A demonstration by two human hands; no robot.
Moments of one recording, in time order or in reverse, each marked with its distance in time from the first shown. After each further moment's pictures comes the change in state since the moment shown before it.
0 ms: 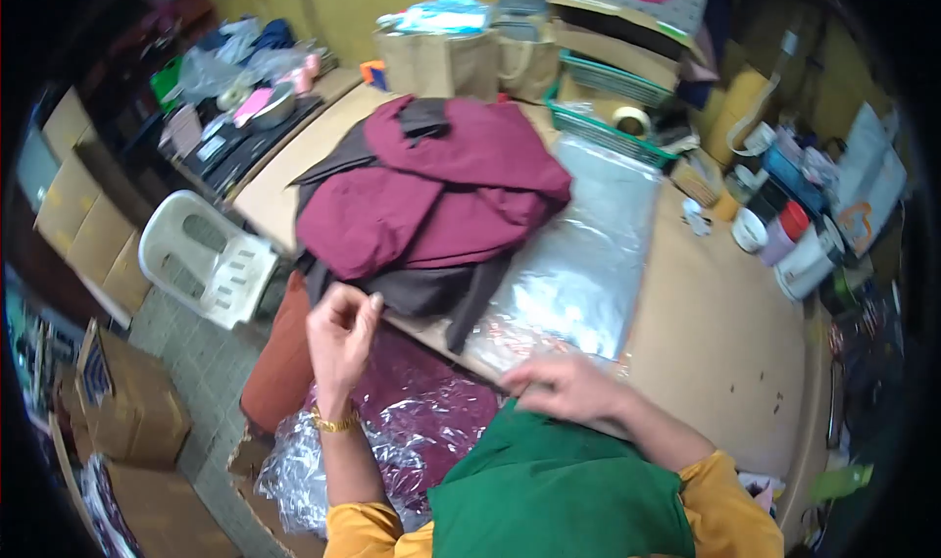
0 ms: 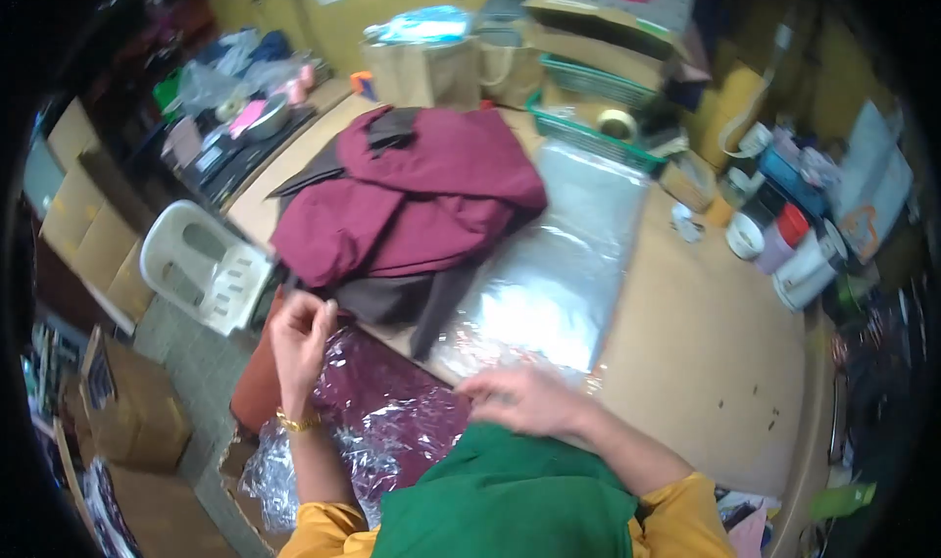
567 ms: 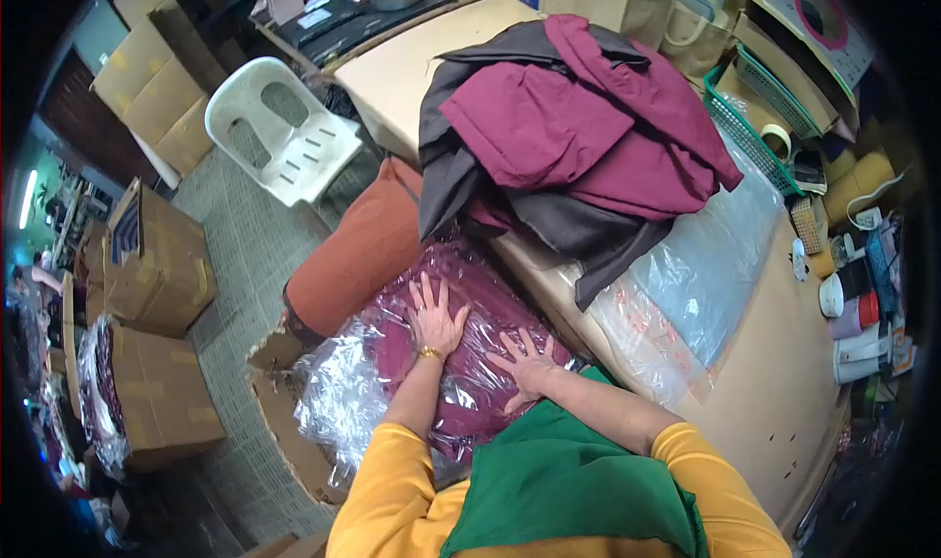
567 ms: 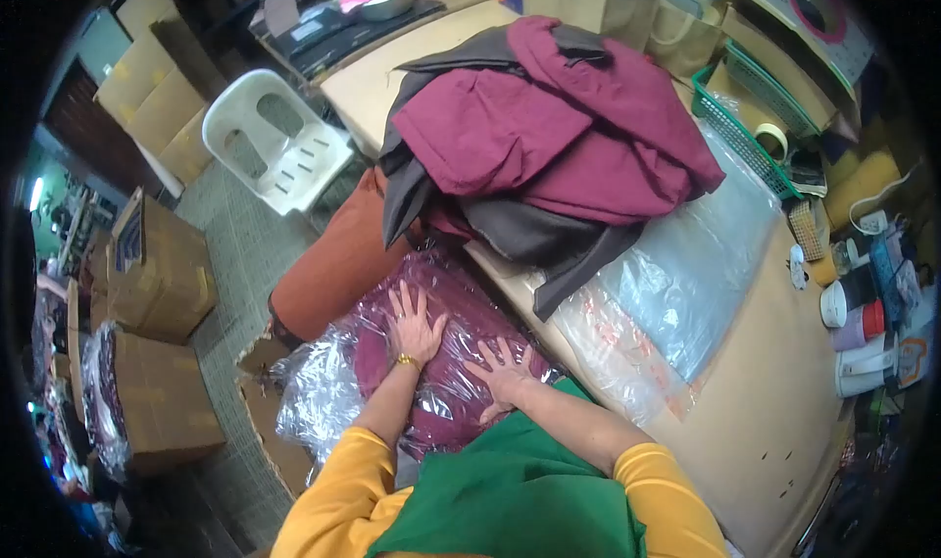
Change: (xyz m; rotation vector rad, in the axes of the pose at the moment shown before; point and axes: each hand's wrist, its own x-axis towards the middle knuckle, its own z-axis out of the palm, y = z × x) left_hand -0.172 -0.275 -0.012 1.225 -0.148 -0.392; right_hand 0.137 0.124 0.189 -0.926 -0.730 0.260
